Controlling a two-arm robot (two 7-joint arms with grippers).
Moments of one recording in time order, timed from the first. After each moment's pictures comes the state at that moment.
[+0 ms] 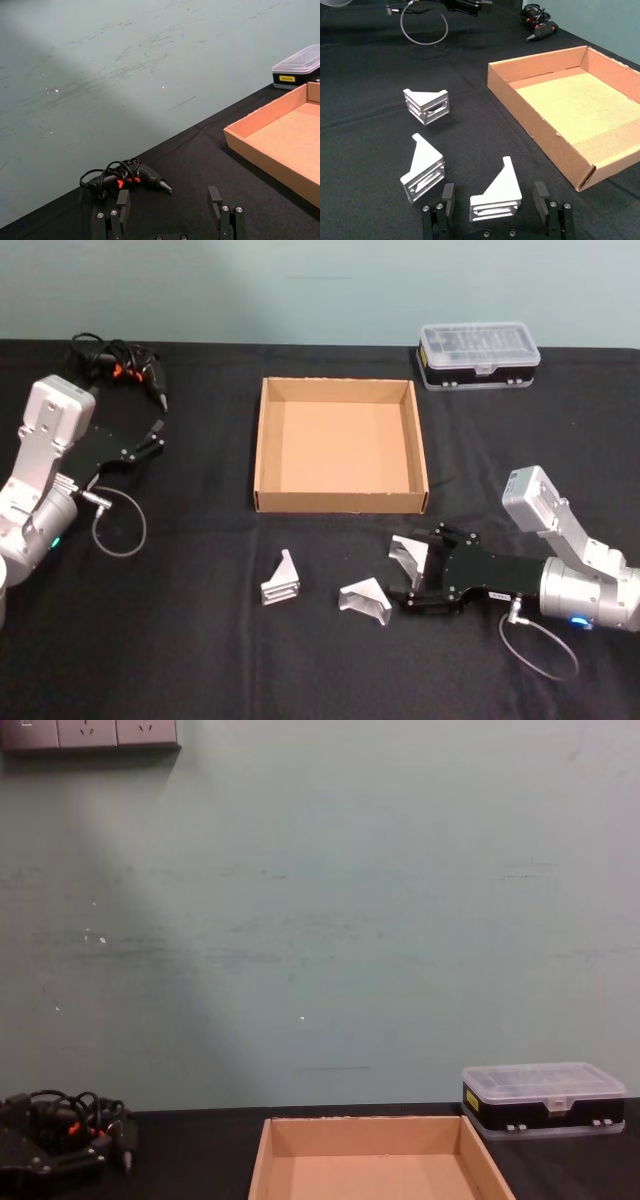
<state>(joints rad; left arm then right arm) -0.20 0.60 0.45 -1.41 -0.25 -0.12 0.03 0.26 0.64 -0.57 -1.35 0.34 -0.07 0.74</state>
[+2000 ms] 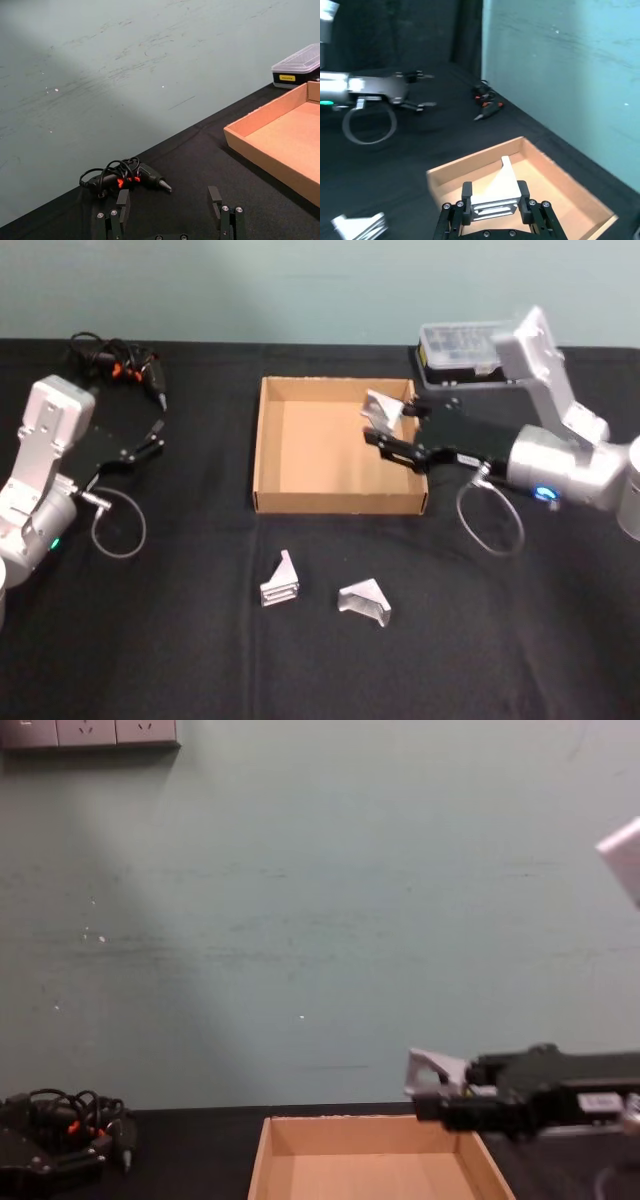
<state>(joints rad) -0.20 0.60 0.45 -1.41 -0.25 -0.12 0.03 0.47 0.53 -0.53 -1.39 0.39 0.10 0.64</state>
